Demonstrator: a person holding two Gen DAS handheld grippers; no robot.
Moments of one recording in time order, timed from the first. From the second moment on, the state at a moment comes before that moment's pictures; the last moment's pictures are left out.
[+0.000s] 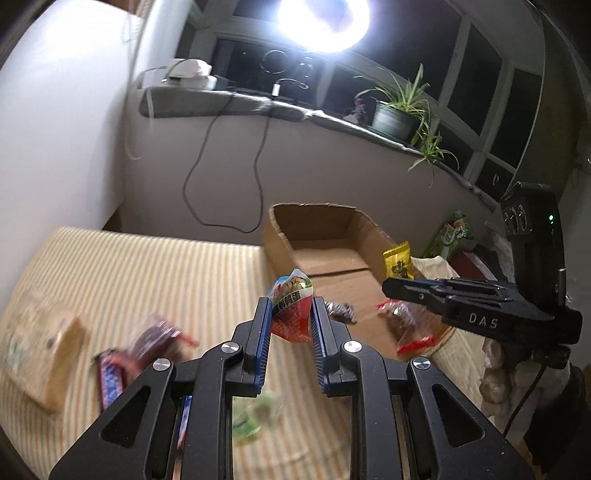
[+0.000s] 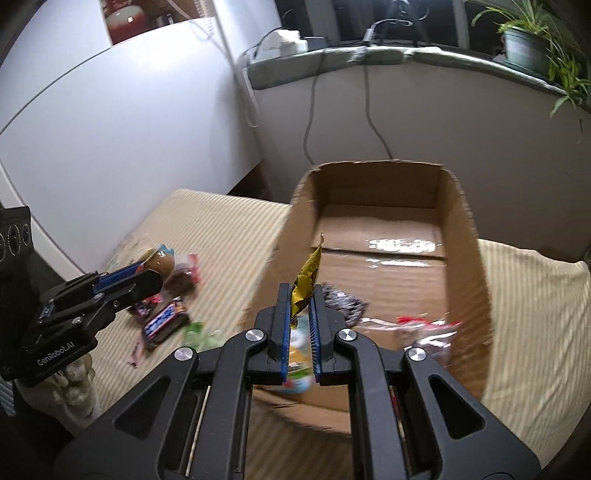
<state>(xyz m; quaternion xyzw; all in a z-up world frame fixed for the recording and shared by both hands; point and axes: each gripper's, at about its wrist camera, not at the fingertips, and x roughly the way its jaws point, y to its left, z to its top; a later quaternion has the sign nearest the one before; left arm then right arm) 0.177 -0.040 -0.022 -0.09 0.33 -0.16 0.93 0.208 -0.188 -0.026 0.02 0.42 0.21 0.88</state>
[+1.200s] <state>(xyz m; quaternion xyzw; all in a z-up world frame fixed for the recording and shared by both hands) 0.245 -0.113 -0.040 -0.04 0.37 -0.17 0.91 0.258 -0.258 -0.060 0.04 0.45 0.17 0.88</state>
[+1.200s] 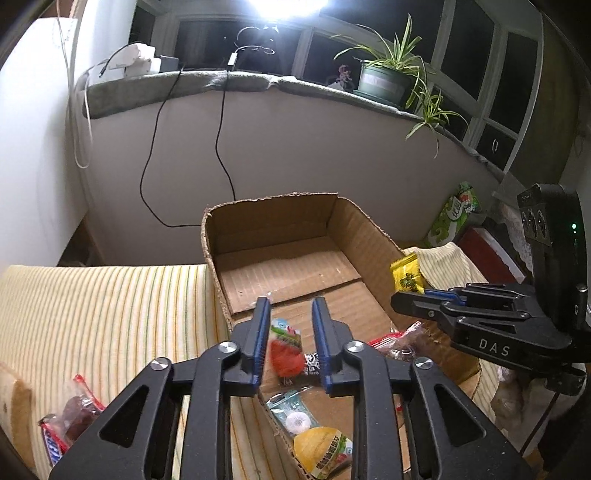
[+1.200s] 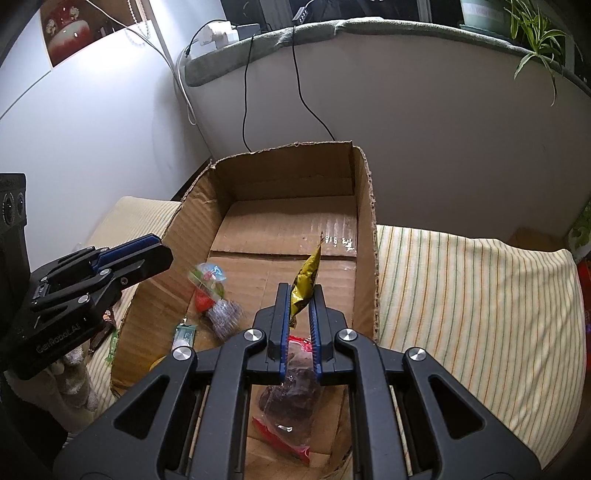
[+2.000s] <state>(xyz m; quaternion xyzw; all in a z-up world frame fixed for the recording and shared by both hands) 0.207 -0.079 -0.013 -0.06 0.34 -0.15 0.93 0.218 -0.237 -0.027 0.00 0.42 0.19 0.89</state>
